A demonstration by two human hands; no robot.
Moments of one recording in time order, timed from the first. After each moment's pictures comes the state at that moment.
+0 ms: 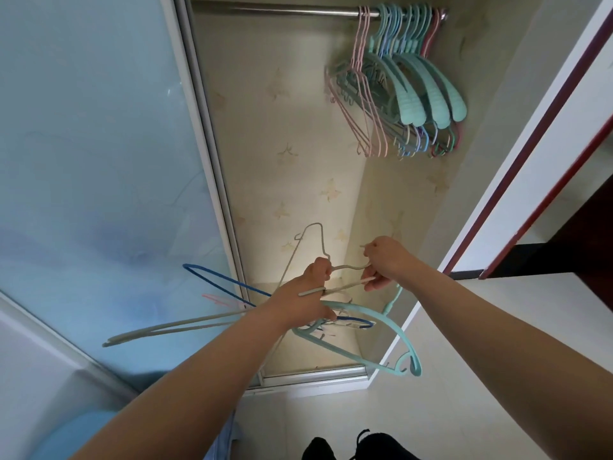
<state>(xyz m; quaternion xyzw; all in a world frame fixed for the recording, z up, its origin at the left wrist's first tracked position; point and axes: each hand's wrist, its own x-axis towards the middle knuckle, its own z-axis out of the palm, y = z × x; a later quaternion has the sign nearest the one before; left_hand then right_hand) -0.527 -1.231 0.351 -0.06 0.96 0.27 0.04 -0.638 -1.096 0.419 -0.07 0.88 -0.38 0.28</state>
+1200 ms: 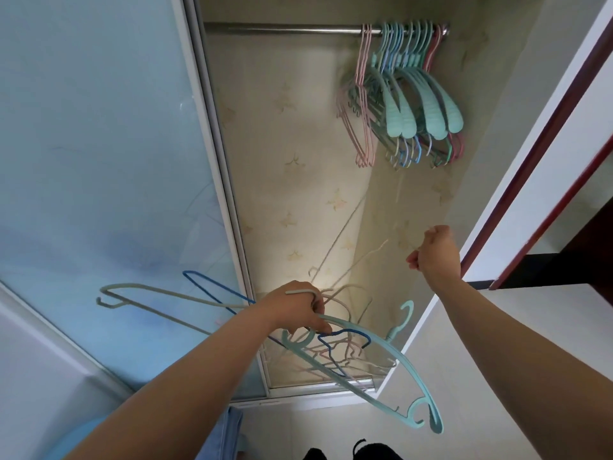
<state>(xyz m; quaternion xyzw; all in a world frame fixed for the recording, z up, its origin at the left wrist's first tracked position) -0.518 -1.249 0.369 -0.08 0.95 0.25 0.15 -0.706 -1.048 0.381 0.01 0.87 -0.50 0.00</state>
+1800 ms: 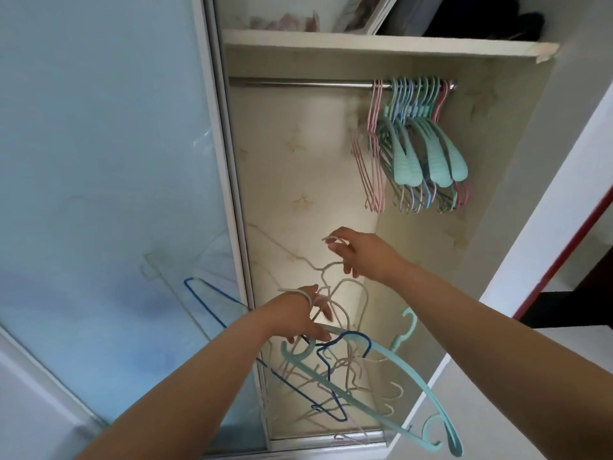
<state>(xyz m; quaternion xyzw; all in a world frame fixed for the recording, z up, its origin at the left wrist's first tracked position) -0.545 -1.298 0.408 -0.10 0.92 0.35 0.12 -0.687 -1.173 0.461 -0.43 0.86 -0.28 0.05</state>
